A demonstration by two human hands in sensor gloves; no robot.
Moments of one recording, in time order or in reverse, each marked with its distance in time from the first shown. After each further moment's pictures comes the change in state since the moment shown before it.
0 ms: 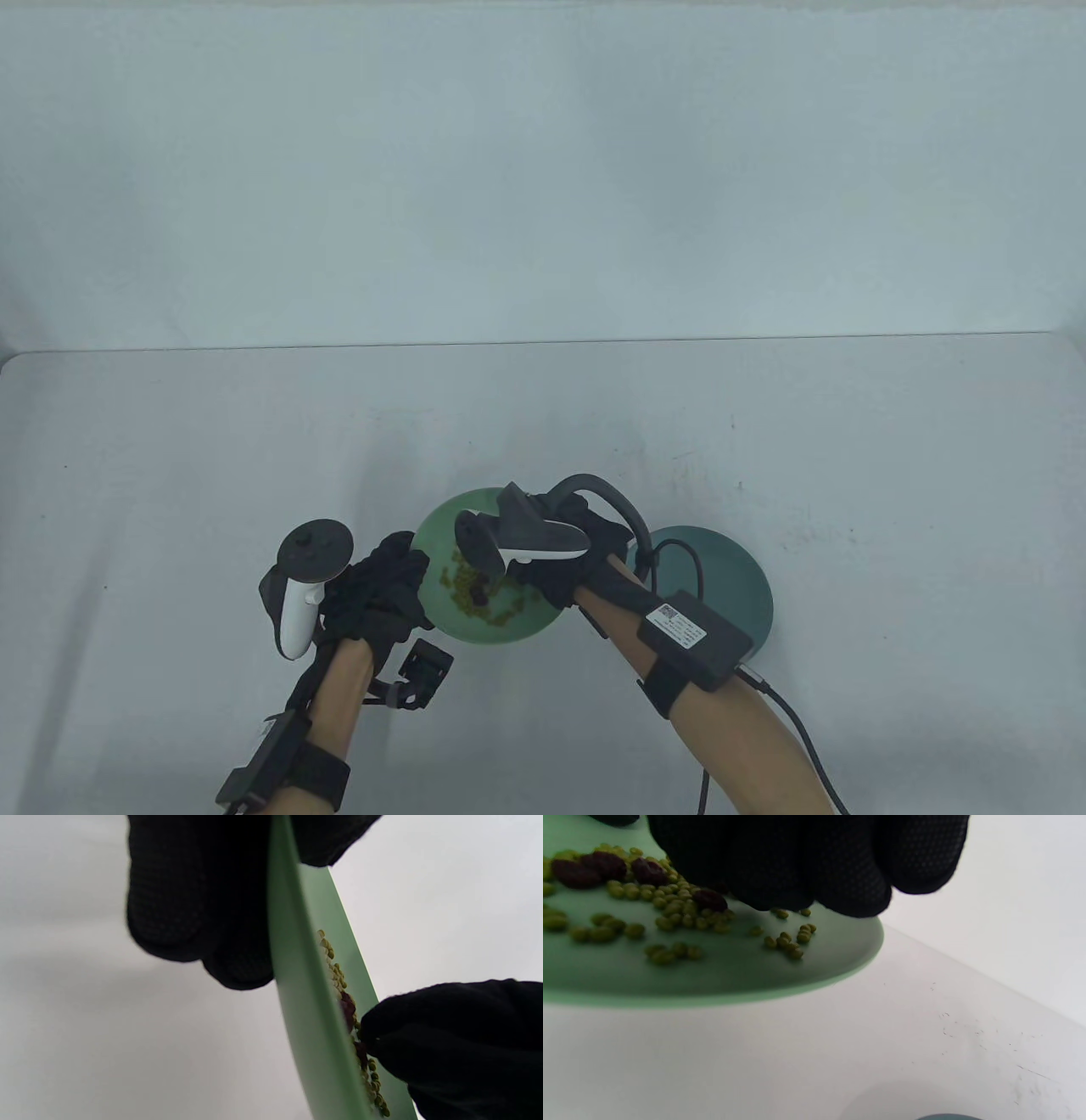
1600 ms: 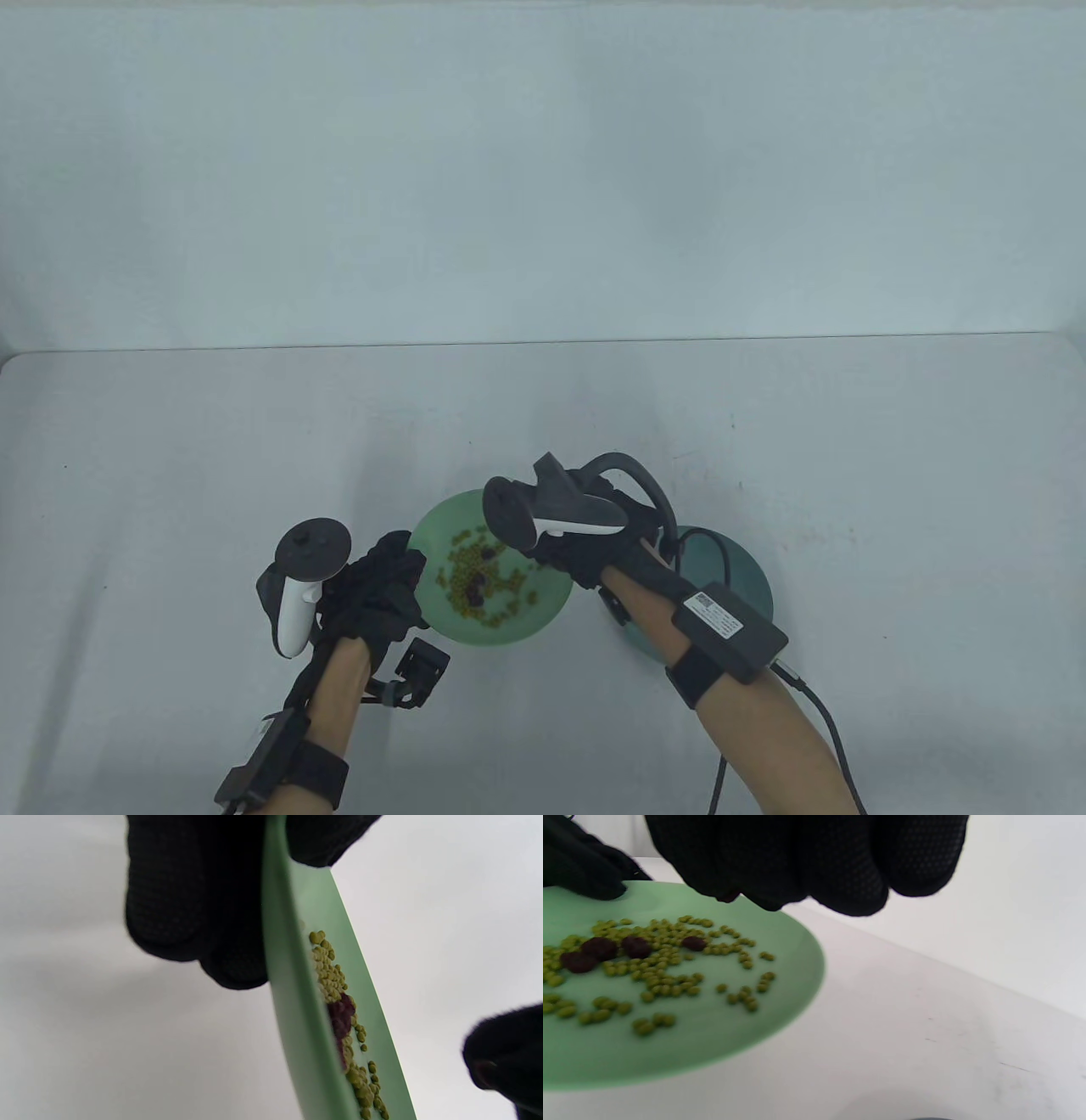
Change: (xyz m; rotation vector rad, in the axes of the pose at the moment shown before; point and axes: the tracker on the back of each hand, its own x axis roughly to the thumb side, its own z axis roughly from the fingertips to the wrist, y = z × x) left_hand -0.001 0.003 -0.001 0.006 0.004 -0.018; right_hand -0.043 -0.026 0.024 -0.036 0.039 -0.115
